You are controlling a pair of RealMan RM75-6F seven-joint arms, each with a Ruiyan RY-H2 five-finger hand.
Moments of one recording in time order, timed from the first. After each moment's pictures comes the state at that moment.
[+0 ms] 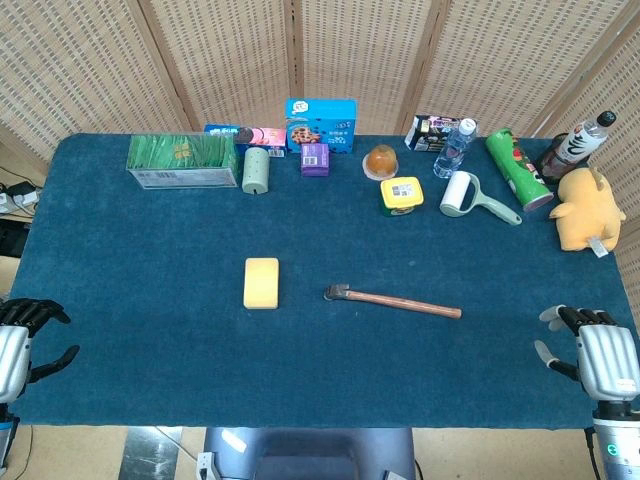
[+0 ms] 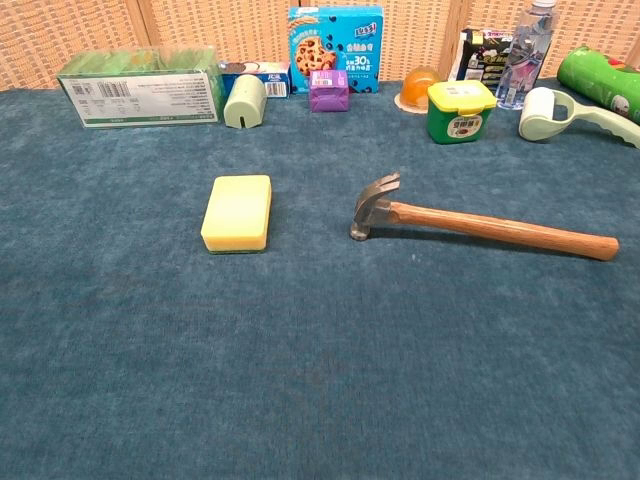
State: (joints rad) left arm -0.04 -1.13 -0.04 -1.71 1.53 1.57 0.06; right arm 0.08 -1.15 0.09 -1.61 -1.52 1.55 0.00
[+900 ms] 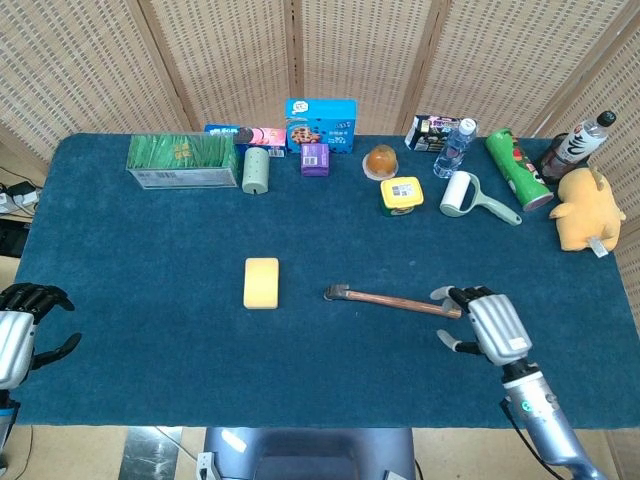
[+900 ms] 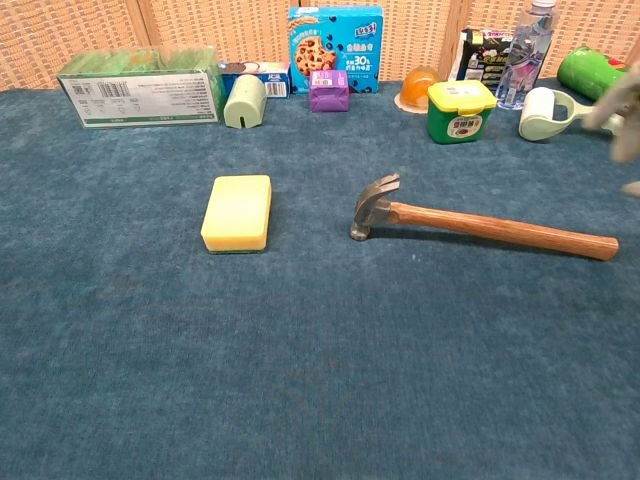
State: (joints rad) left arm -0.09 -1.08 -0.07 -1.75 1.53 1.53 0.10; right arm 0.32 -1.25 0.13 -1.72 -1.55 1.26 0.01
